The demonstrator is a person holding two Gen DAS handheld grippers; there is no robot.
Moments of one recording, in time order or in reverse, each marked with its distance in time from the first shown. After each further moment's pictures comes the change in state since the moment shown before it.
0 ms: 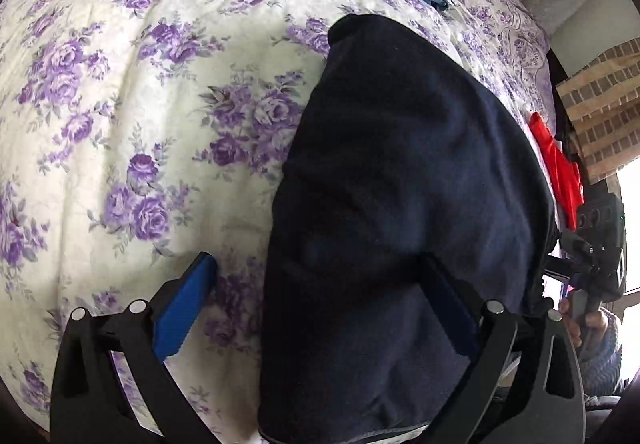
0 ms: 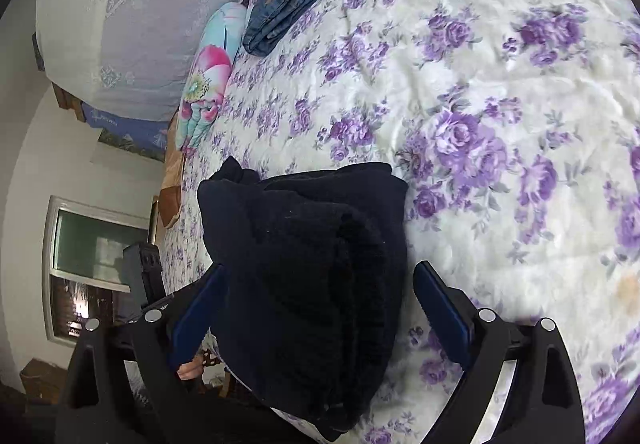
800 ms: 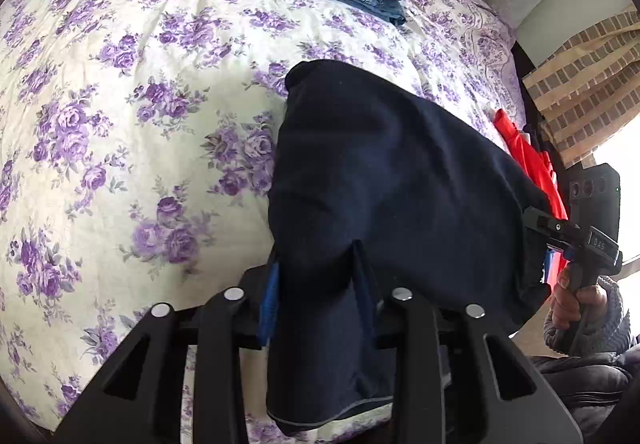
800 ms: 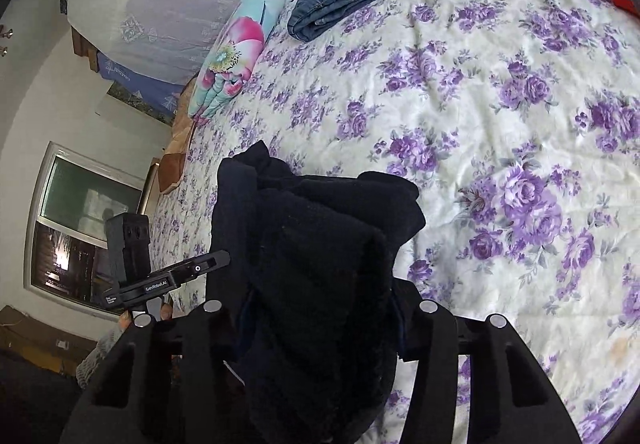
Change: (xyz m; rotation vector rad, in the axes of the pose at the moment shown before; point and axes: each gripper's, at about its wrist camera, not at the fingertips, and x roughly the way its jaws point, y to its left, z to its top) left arm -0.050 -0.009 0.014 0.091 -0.051 -0.086; right arm -0.003 0.058 0.011 -0.183 -0.002 -0.063
